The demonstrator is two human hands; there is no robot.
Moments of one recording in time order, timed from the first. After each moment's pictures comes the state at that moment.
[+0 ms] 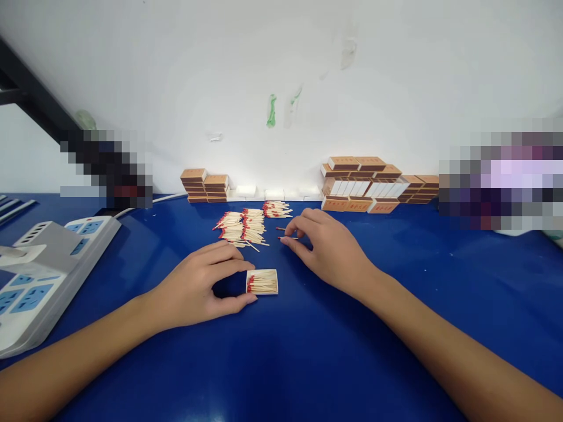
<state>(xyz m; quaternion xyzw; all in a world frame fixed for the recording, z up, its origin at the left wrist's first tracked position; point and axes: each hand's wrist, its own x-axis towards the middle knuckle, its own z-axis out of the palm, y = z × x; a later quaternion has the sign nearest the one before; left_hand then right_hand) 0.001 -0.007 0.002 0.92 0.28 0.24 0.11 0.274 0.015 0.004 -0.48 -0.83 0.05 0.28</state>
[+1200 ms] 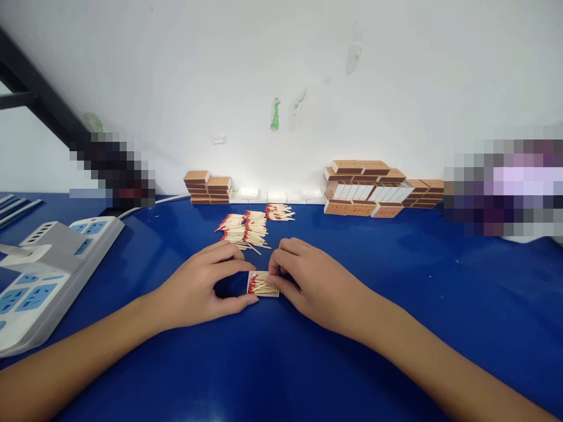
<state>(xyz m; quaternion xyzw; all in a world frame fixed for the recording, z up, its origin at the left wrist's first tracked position) 0.000 -0.006 0.002 0.91 0.31 0.22 0.14 0.253 -0.019 0.018 -0.40 -0.88 0.16 0.19</state>
